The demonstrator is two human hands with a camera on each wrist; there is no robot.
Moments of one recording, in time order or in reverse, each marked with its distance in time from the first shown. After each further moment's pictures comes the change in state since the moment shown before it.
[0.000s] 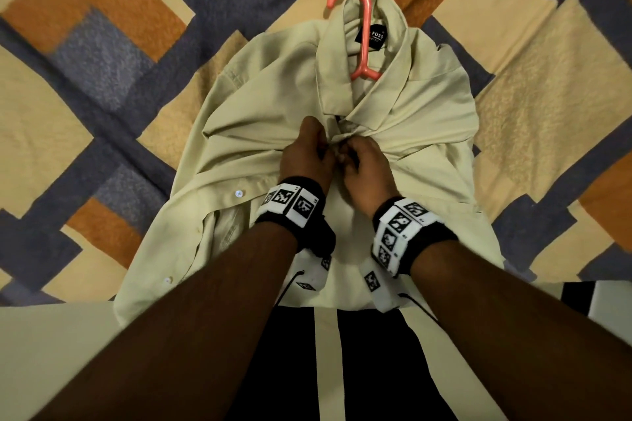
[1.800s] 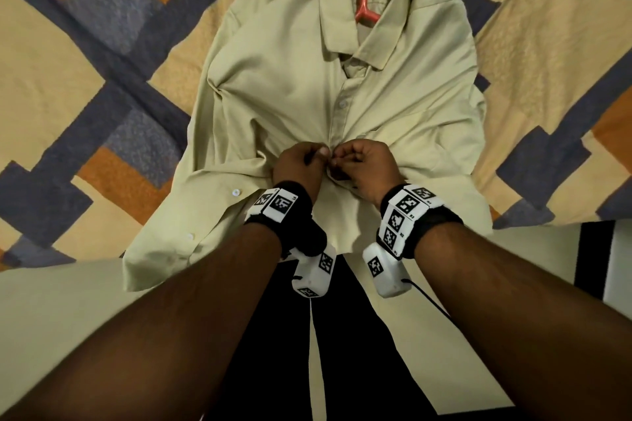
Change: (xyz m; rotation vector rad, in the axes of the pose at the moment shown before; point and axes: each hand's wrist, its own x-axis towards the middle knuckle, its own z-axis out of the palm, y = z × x) left_hand -0.072 -0.088 0.014 -0.184 0.011 -0.121; right_hand -0.075 0.037 0.045 0.585 -0.082 0.267
